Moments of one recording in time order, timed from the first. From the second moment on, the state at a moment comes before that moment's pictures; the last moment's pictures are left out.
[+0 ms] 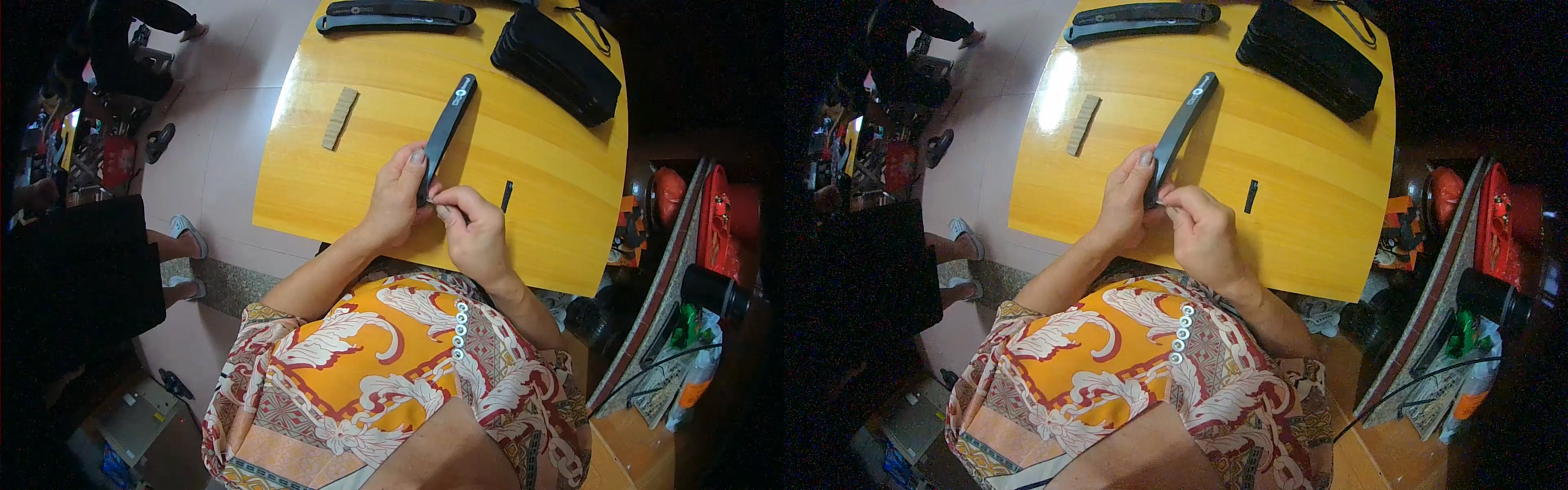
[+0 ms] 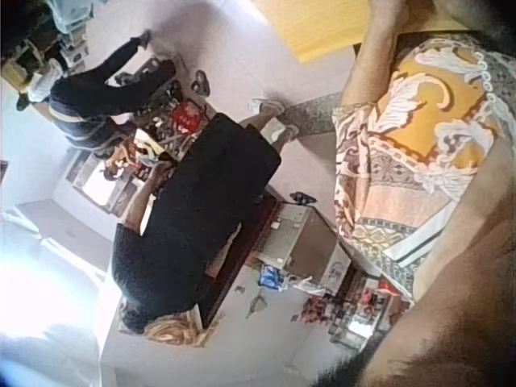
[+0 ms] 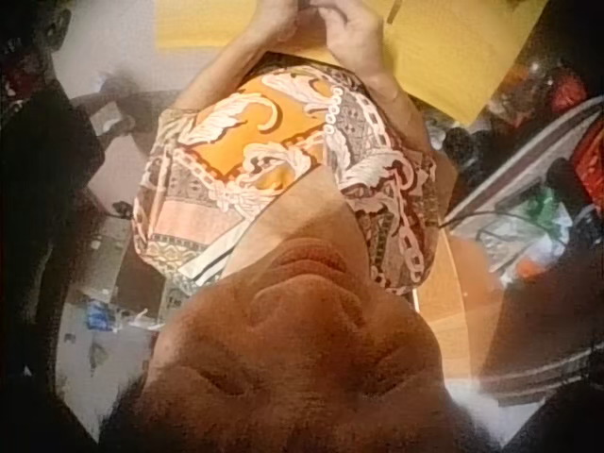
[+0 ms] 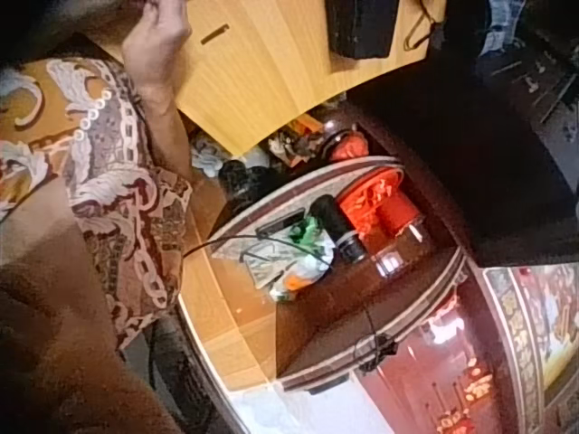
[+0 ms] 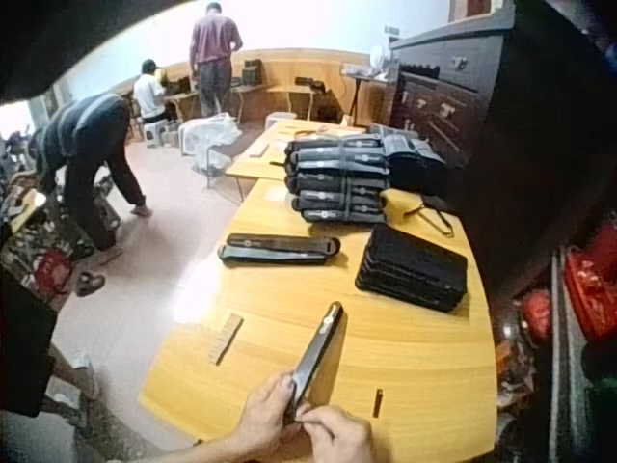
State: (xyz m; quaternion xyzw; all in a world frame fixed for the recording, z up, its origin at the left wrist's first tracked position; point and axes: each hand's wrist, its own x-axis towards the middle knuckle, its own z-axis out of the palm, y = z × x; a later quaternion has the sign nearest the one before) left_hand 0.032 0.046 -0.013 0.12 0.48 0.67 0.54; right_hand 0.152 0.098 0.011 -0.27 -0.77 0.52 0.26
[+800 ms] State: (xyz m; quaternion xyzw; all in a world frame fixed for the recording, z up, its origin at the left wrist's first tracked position) left_hand 0.029 0.045 -0.002 0.08 0.44 0.65 0.62; right_hand 0.155 0.098 0.022 -0.23 -0.87 0.37 0.23
